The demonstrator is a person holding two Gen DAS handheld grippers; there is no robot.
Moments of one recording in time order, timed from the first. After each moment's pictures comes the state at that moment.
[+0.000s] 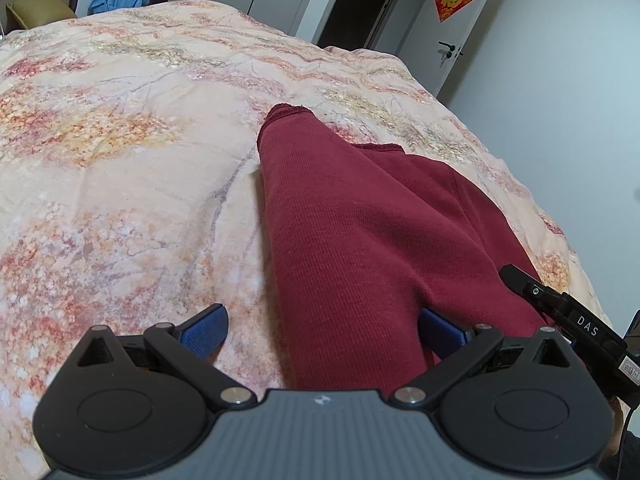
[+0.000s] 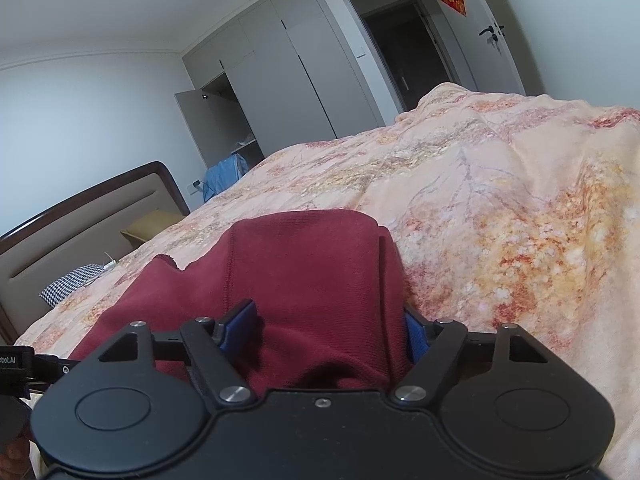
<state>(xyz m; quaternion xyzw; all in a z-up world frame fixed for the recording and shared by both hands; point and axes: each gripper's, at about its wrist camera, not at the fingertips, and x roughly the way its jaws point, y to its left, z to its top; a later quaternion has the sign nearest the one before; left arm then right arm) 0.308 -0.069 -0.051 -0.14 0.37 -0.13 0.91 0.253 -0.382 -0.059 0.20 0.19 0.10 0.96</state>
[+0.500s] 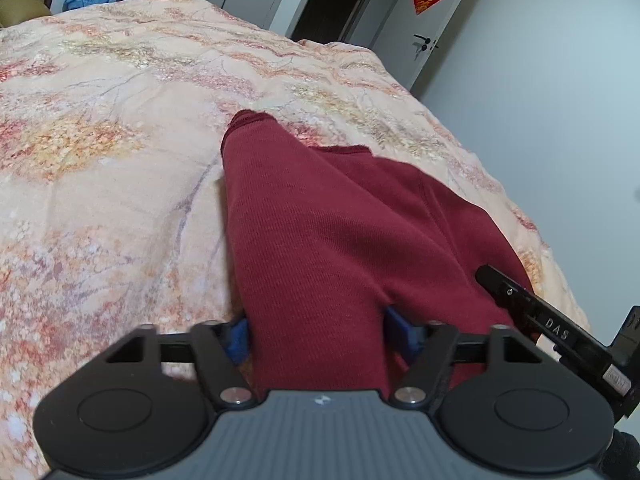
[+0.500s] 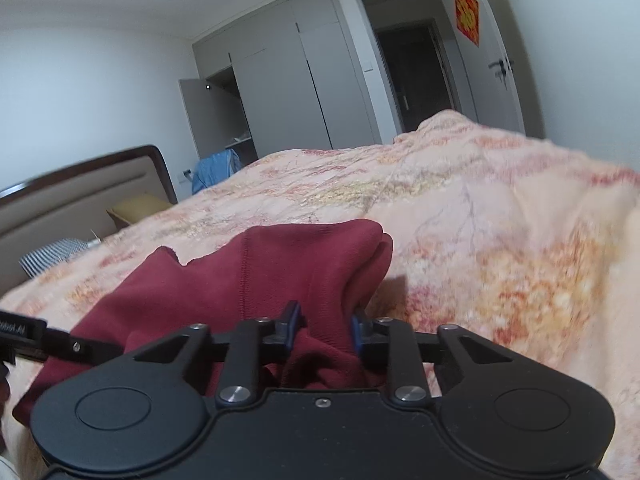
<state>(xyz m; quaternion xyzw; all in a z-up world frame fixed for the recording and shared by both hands) 0.316 -0.073 -0.037 -0.15 0.38 -0.18 0.90 0.238 -0.355 -0.036 0.12 0.17 0.07 0.98</state>
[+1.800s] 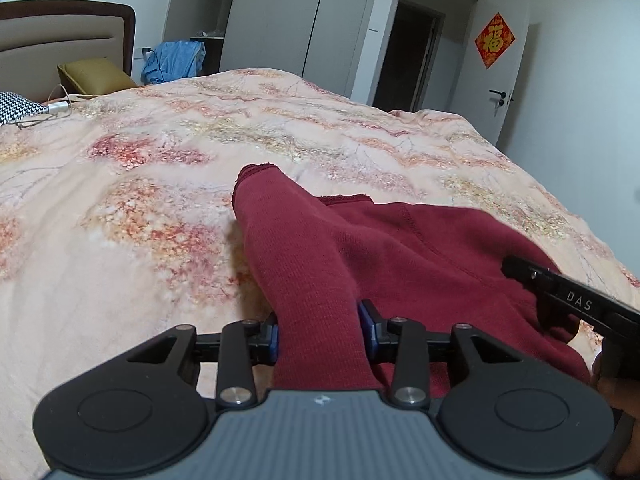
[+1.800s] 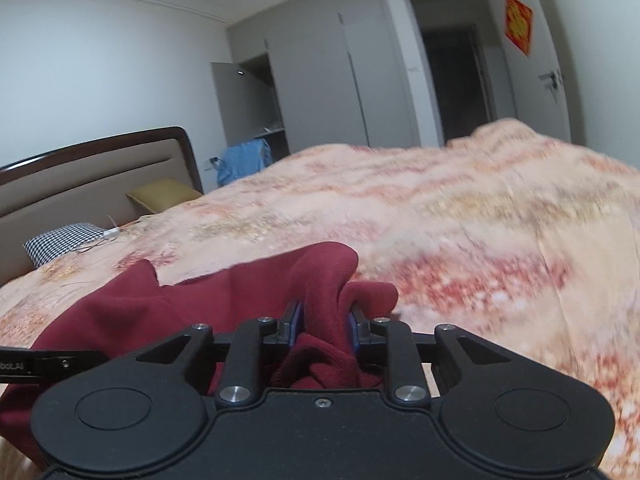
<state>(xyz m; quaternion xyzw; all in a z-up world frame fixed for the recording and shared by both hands) 0.341 0.069 -0.023 -0.10 0.30 -0.04 0.95 0.359 -0.180 -0.019 0.10 0.18 0.10 0.97</state>
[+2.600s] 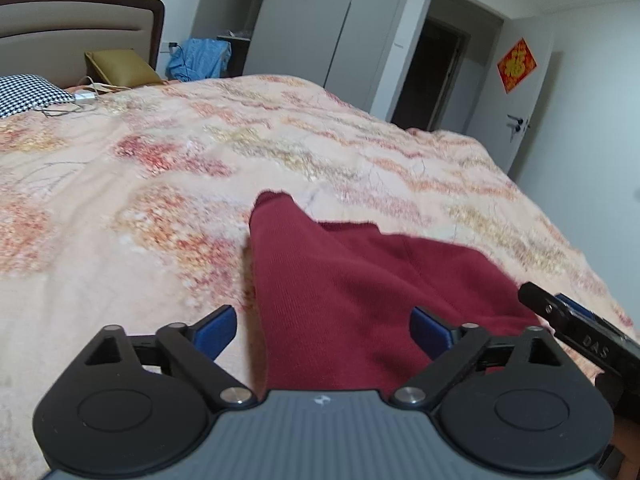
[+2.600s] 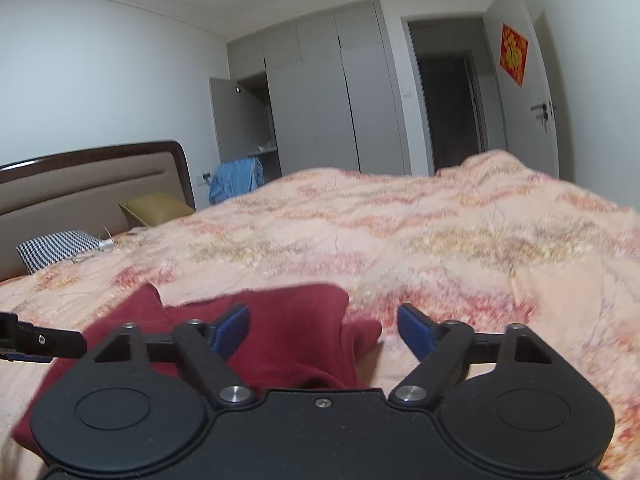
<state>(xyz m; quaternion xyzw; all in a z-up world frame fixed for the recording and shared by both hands) 0.319 0.077 0.015 -0.14 0.28 -0.01 0.95 0.323 -0.183 0.016 0.07 0.13 0.08 0.99</state>
